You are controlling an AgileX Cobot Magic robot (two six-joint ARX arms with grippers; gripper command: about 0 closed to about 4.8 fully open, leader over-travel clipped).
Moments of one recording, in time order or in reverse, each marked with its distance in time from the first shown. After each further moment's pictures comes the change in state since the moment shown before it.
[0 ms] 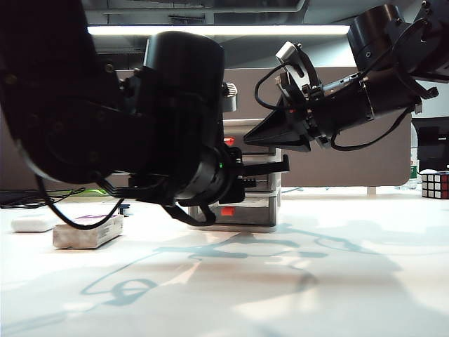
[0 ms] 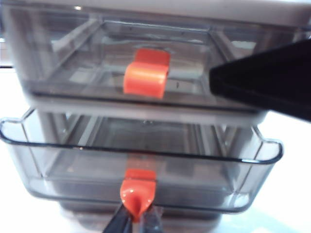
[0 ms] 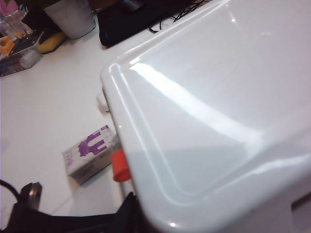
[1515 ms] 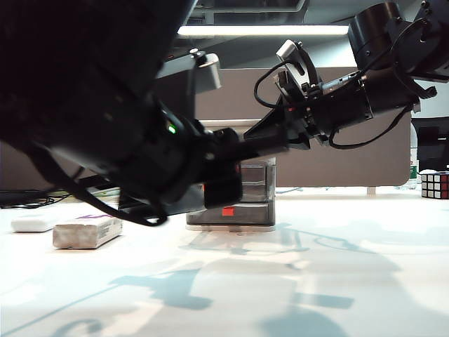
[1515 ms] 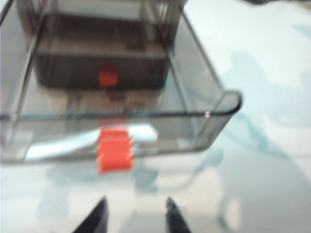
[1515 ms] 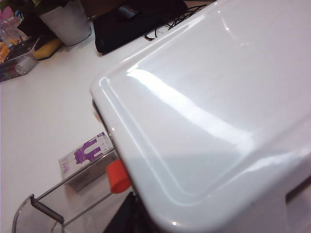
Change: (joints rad) left arm -0.185 -0.397 -0.227 -0.487 0.066 -0.303; right arm 0.007 0.000 0.000 0.027 0.016 0.016
